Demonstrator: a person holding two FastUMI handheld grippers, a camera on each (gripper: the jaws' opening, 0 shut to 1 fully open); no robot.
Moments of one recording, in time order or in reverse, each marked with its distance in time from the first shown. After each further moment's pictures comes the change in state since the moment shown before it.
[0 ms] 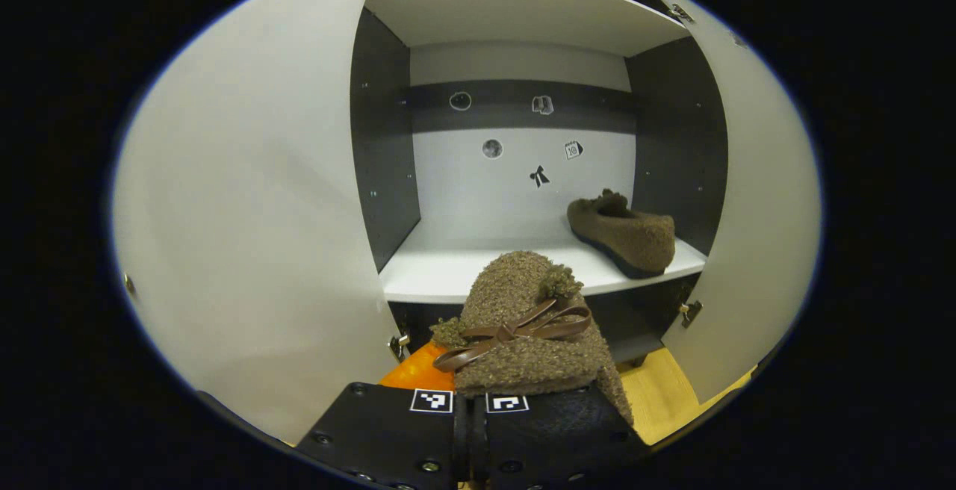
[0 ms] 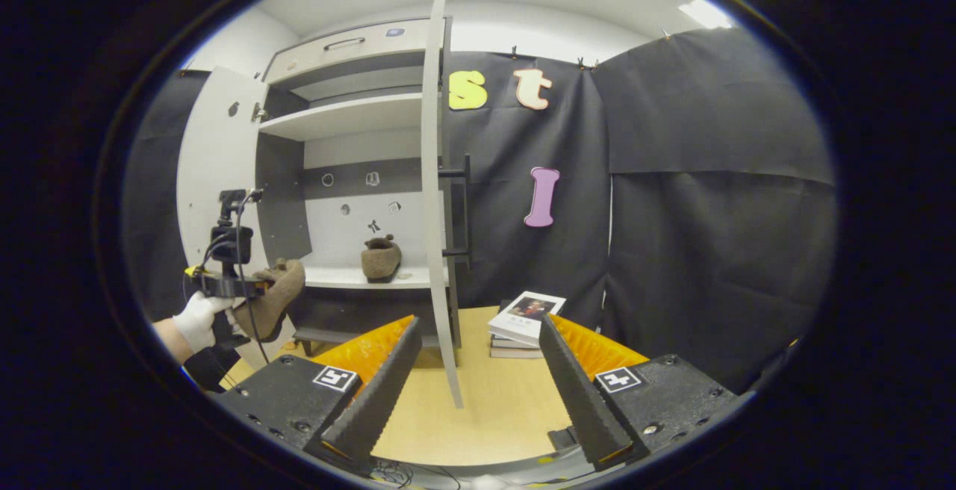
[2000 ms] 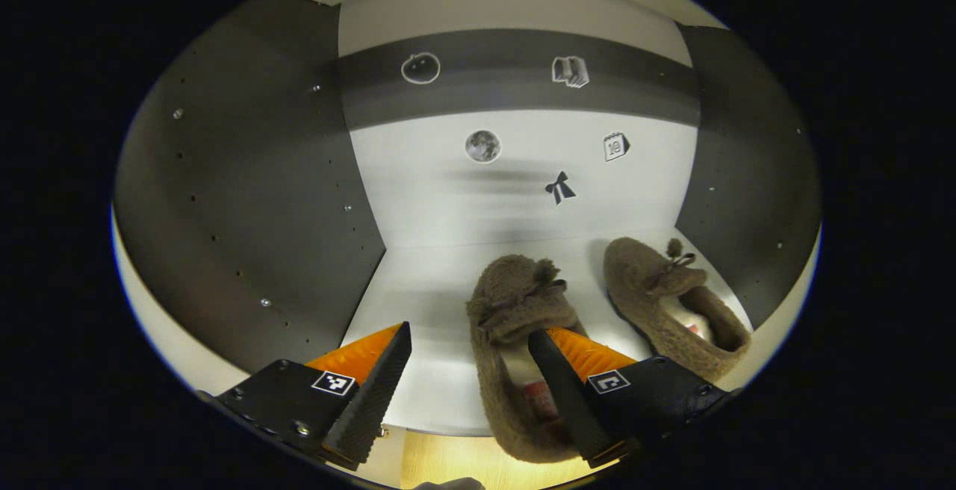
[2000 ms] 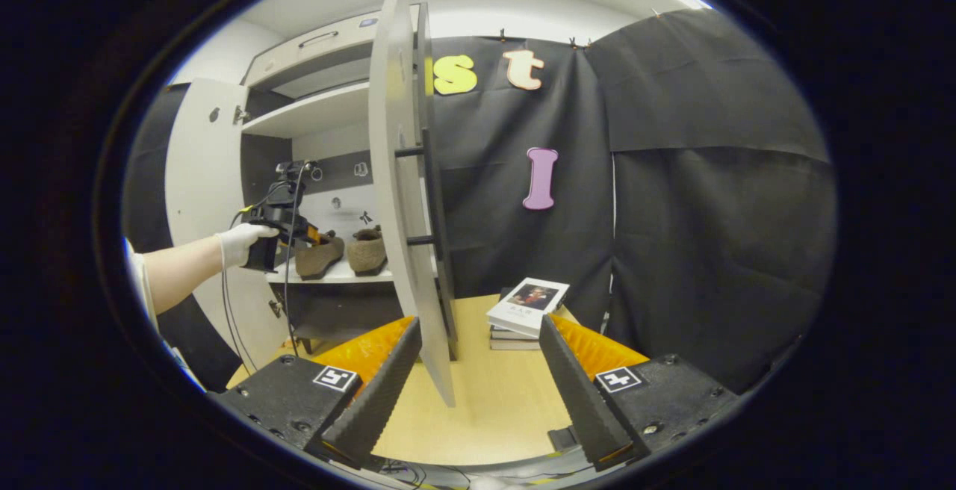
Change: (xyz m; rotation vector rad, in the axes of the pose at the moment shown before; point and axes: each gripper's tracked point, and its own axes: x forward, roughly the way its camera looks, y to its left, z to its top) left arm 0.147 -0.015 0.079 0.046 0.199 -0.013; right arm 0.026 -0.024 -0.007 0.032 0.048 0.023
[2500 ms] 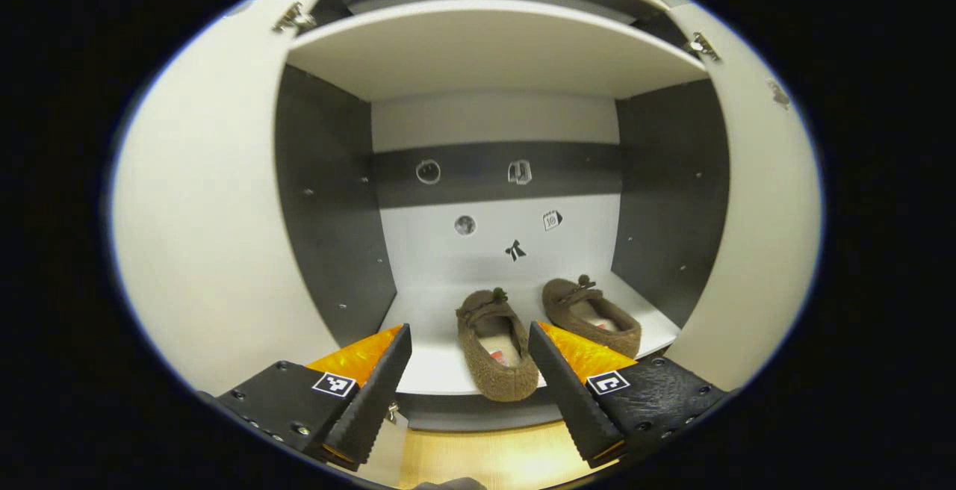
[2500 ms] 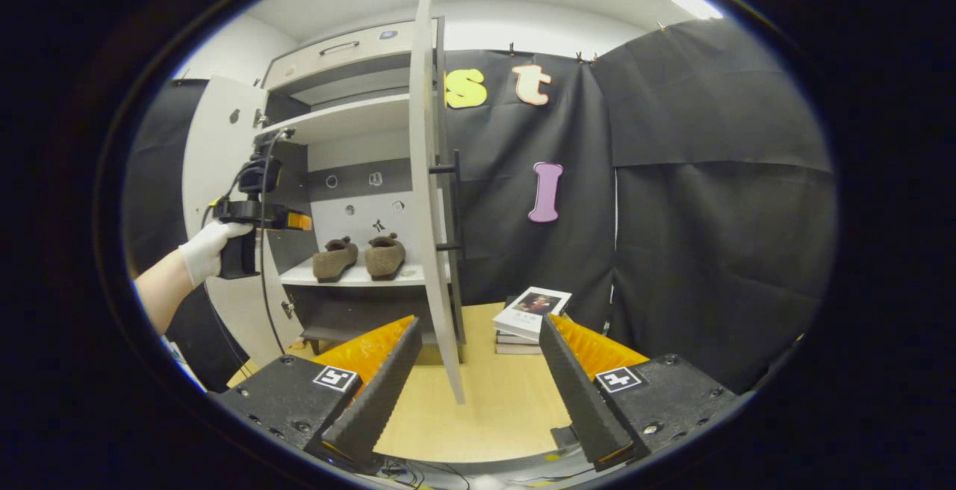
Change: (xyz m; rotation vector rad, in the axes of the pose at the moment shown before) left arm -0.175 -0.004 0.010 0.007 -0.307 -0.046; right arm -0.040 0.020 0.001 -0.022 -0.042 0.011
